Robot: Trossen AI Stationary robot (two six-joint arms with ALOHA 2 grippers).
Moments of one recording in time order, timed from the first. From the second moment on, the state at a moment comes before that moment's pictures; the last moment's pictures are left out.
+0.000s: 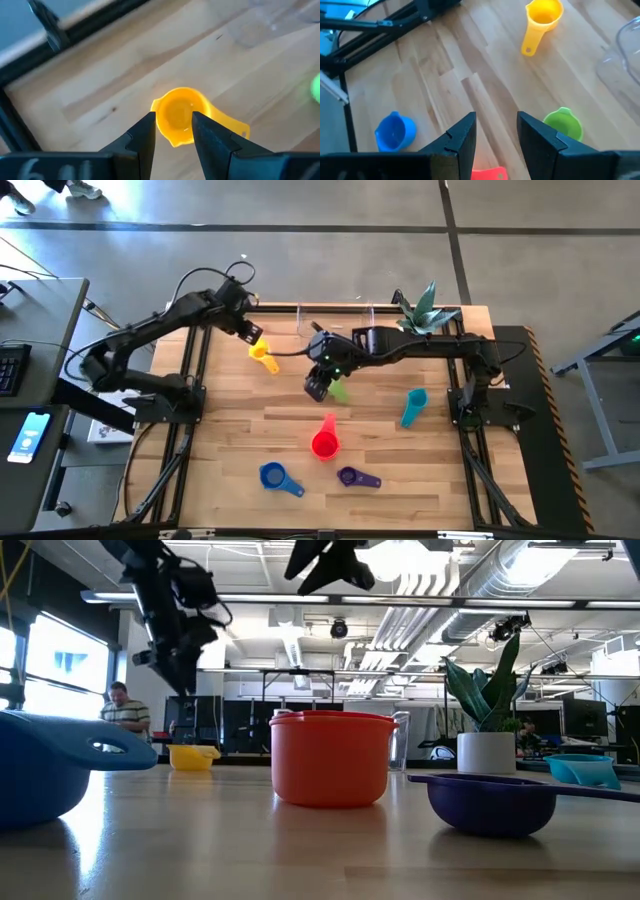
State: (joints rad) left arm 0.80 1.27 0.98 -0.84 -0.02 -0.20; right arm -0.01 1.88 1.92 -0.90 0.05 0.49
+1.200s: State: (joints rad) left arm 0.85 1.64 0.98 -0.85 0.01 -0.28; right arm -0.11 1.88 1.92 -0.90 0.05 0.56
